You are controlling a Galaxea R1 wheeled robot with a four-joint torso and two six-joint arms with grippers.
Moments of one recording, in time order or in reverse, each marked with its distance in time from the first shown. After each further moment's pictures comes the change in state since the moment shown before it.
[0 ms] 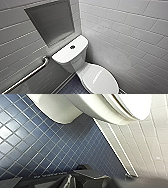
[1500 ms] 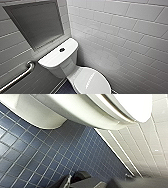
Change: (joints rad) left arm -0.011 0.027 -0.058 -0.030 0.023 -0.003; right arm 0.003 0.030 -0.012 -0.013 -0.003 0.000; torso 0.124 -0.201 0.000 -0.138
